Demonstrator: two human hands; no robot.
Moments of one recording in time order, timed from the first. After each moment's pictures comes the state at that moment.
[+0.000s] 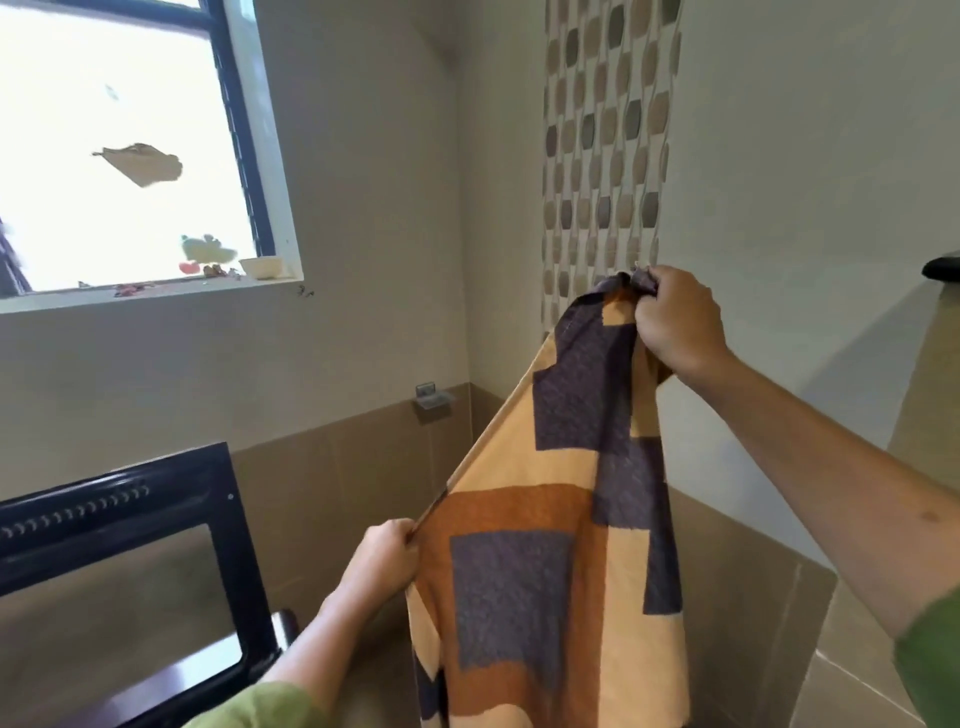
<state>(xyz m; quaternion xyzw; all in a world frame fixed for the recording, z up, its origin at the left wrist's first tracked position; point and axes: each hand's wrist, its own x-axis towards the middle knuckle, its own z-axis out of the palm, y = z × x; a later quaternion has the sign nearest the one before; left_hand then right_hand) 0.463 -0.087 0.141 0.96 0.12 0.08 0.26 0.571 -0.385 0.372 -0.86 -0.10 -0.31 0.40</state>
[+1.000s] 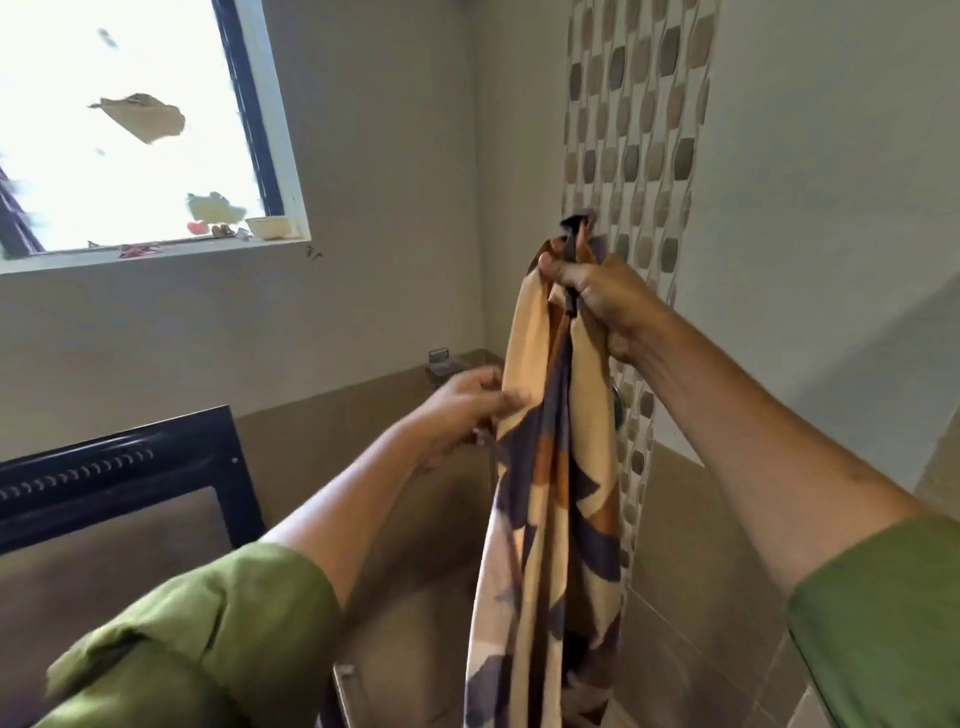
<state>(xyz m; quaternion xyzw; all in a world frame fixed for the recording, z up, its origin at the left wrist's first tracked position) 0.503 -0.156 0.265 0.76 -0.05 -0.01 0.64 0.564 -0.323 0.360 -0.67 -0.22 0.03 0.71</state>
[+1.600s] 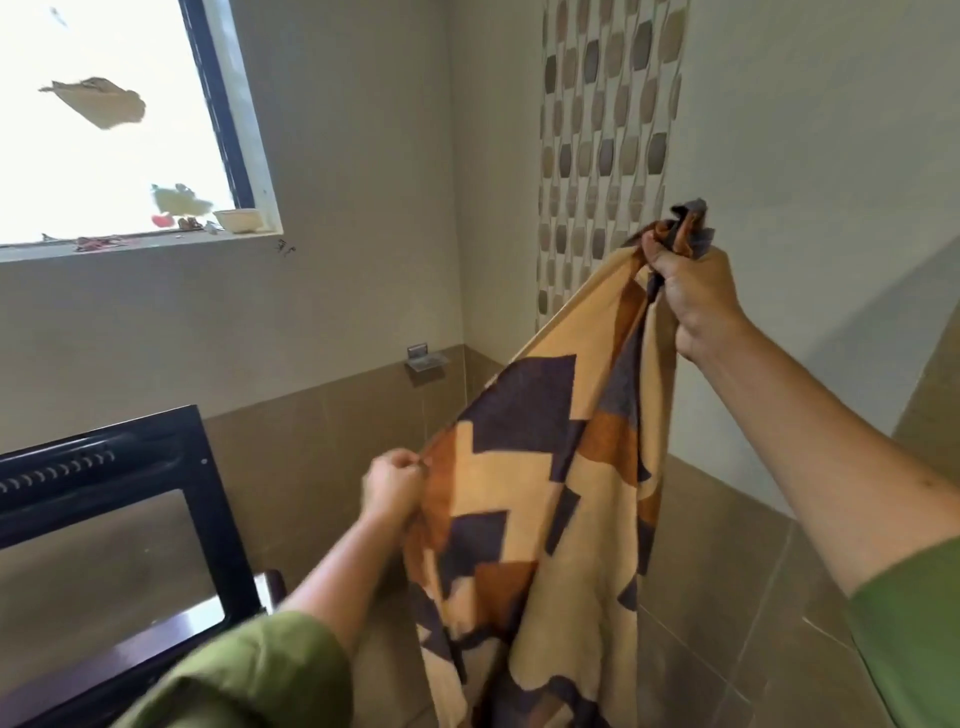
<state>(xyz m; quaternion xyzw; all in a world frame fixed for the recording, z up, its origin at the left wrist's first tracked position) 0.509 -0.128 0.151 0.79 0.27 0.20 0.52 0.606 -0.396 0.344 -0.59 -0.10 -0.15 0.79</state>
